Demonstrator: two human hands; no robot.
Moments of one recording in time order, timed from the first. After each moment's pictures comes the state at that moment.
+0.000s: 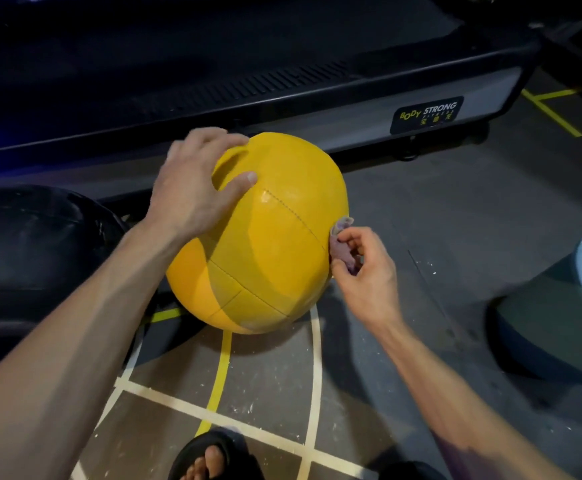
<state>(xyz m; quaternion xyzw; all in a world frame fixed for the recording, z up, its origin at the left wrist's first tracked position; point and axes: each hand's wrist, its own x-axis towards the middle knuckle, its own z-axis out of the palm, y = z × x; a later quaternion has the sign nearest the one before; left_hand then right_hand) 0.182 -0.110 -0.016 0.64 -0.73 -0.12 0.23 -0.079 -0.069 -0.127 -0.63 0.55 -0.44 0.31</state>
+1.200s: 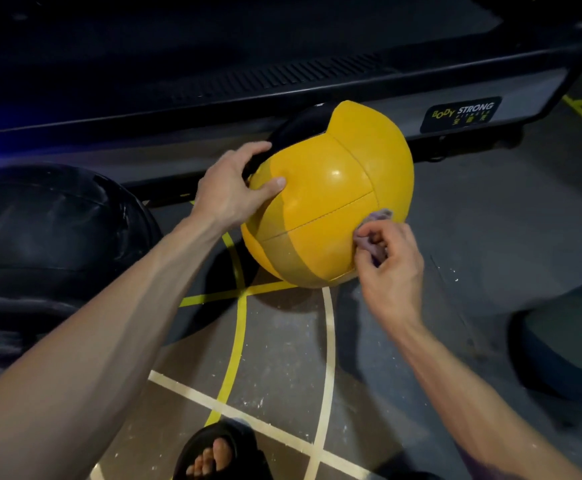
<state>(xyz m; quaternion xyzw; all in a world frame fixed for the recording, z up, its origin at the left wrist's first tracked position) 0.188 -0.126 -0.059 0.69 -0.64 -0.20 0.28 -0.062 -0.075 -0.119 -0.64 0.54 -0.49 0.24</state>
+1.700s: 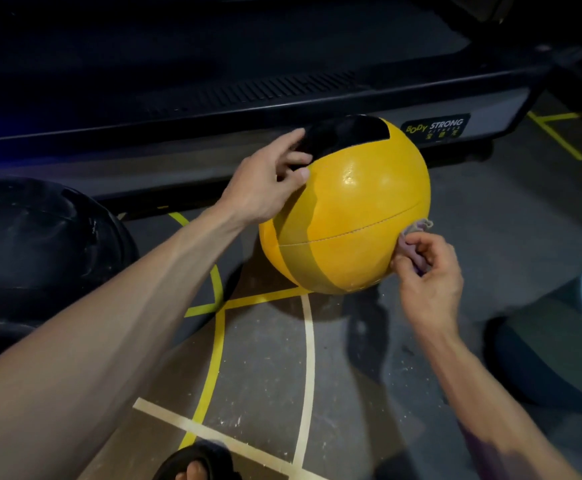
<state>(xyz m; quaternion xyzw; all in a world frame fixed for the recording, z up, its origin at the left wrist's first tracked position) 0.125 -0.160 -0.045 0.59 -0.70 -0.26 0.30 -0.138 -0.095 -0.131 -0.54 0.62 -0.52 0.23</state>
